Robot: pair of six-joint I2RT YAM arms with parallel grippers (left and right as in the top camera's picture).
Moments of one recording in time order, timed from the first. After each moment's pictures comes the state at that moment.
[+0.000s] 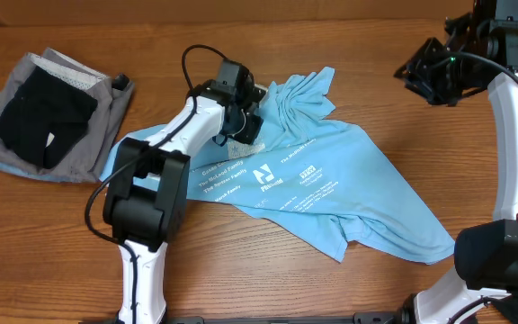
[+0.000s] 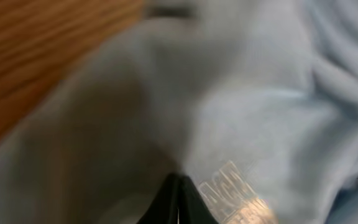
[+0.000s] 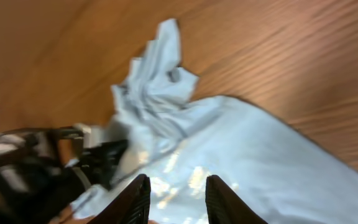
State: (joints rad) left arm -0.34 2.21 1.59 -0.64 0.16 0.08; right arm -0.11 1.84 1.96 -1.30 -0.38 0.45
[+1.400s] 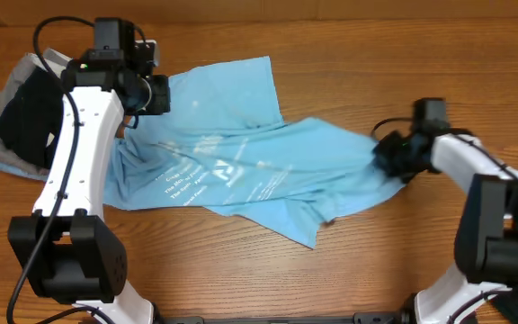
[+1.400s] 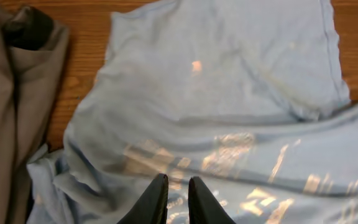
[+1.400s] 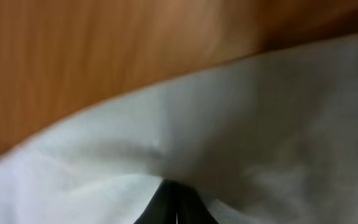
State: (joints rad) left arm -0.02 1.81 1.66 -0.99 0.10 -0.04; right arm -0.15 1.89 1.07 -0.52 -0.28 0.79
